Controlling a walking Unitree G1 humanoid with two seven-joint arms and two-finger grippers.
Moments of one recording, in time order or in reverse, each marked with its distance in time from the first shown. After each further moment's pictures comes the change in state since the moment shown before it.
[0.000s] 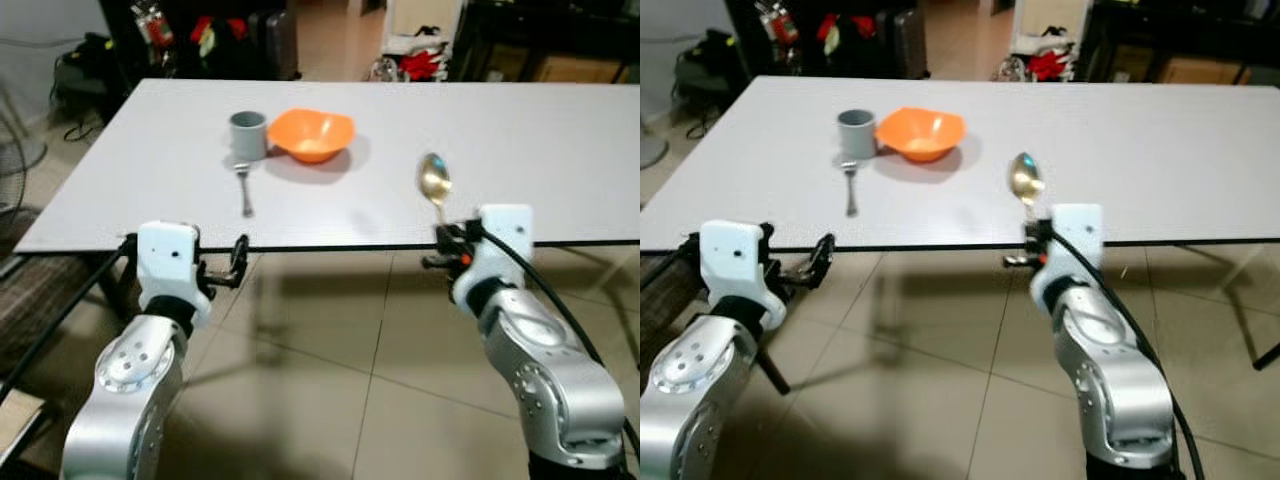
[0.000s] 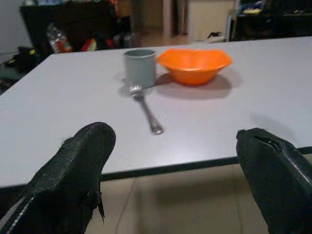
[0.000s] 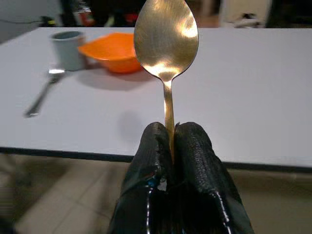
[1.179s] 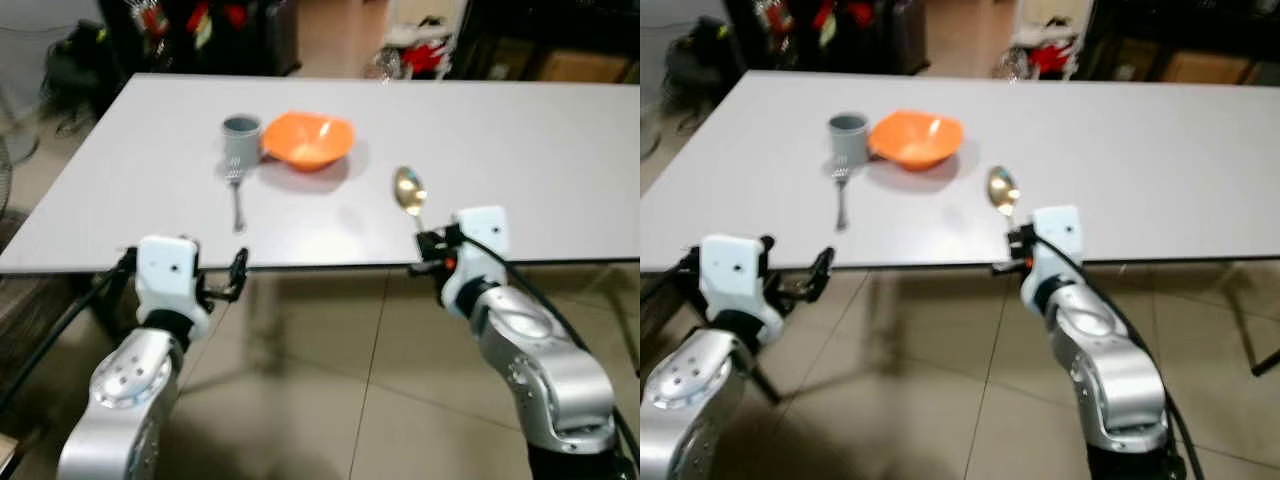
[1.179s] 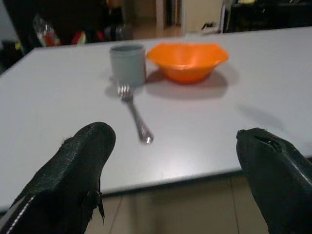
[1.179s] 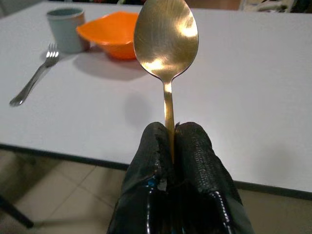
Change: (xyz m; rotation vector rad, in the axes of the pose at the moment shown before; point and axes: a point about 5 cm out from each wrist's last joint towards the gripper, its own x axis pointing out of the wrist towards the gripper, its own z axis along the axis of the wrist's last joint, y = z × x) left arm -0.008 0.001 -0.007 0.006 0.015 -0.016; right arm 0.009 0.003 -0.012 -0.041 0.074 0.091
